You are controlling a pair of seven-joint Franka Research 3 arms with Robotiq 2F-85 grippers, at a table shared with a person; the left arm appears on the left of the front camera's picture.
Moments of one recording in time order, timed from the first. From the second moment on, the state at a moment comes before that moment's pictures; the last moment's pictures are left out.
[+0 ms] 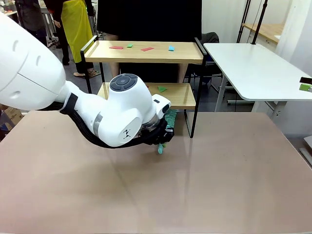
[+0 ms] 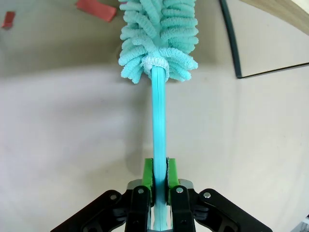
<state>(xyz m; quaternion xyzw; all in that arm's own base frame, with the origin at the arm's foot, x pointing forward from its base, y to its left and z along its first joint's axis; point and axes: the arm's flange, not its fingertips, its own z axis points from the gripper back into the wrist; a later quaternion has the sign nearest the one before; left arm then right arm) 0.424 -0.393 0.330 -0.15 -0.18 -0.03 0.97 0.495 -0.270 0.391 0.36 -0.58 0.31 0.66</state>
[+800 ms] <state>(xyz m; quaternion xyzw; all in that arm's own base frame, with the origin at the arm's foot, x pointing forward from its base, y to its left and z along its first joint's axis) 0.418 -0.303 0.336 -0.01 -0.19 0.01 0.98 0.495 -0.270 0.391 0.36 -0.58 0.31 0.66</state>
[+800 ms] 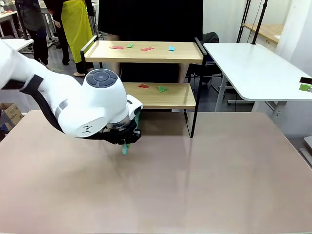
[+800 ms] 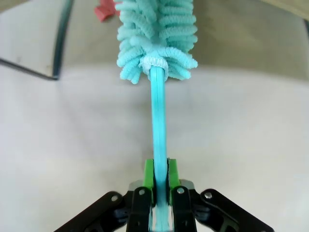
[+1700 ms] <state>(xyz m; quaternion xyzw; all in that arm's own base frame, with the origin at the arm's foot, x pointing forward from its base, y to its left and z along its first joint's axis) 0.368 -0.291 0.347 0.20 -0.24 -0.02 0.95 0.495 -0.270 0.391 0.36 -0.58 0.31 0.66</state>
